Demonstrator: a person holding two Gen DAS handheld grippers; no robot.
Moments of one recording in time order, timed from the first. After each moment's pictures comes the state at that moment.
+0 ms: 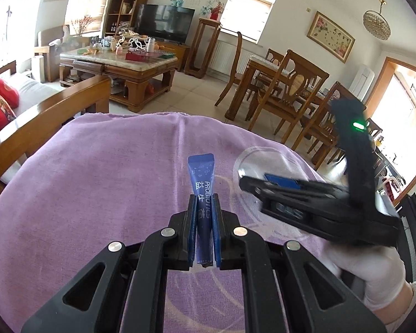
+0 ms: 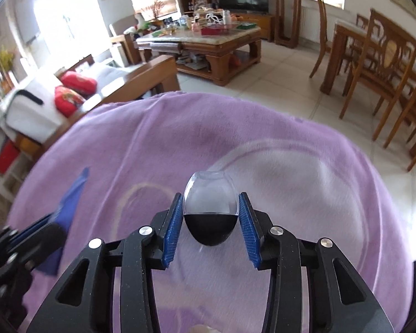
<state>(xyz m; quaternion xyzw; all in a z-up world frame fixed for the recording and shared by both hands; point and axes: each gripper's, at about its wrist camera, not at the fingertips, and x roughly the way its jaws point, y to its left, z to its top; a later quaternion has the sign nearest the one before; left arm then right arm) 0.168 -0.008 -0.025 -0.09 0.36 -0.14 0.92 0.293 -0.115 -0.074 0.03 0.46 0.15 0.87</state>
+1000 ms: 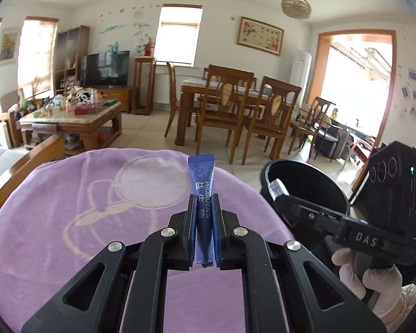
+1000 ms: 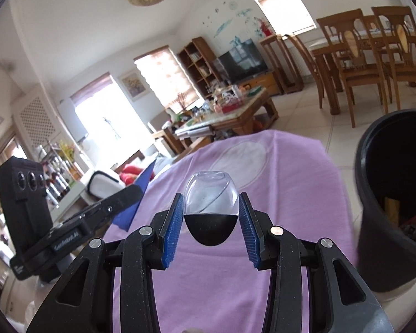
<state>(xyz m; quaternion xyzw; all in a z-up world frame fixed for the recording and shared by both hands) 0.000 -0.141 0.038 0.01 0.25 -0.26 0.93 -0.006 -0.320 0.004 0.22 0.25 0.20 0.92</state>
